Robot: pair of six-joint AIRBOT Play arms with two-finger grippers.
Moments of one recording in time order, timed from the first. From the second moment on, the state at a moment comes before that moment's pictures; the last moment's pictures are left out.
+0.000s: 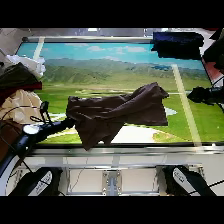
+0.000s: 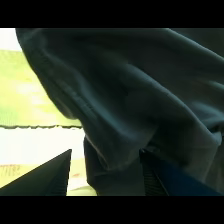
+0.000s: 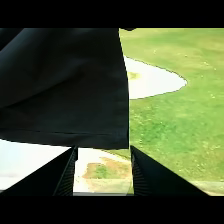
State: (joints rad) left arm 0.07 -0.91 0.32 0.62 -0.59 -0.96; right arm -0.32 -0.94 1.25 1.84 -1.40 -1.77
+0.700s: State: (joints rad) left arm -0.09 -0.99 0.34 0.52 -0.37 -0.95; right arm -0.32 -0.94 1.23 1.83 -1.41 -1.78
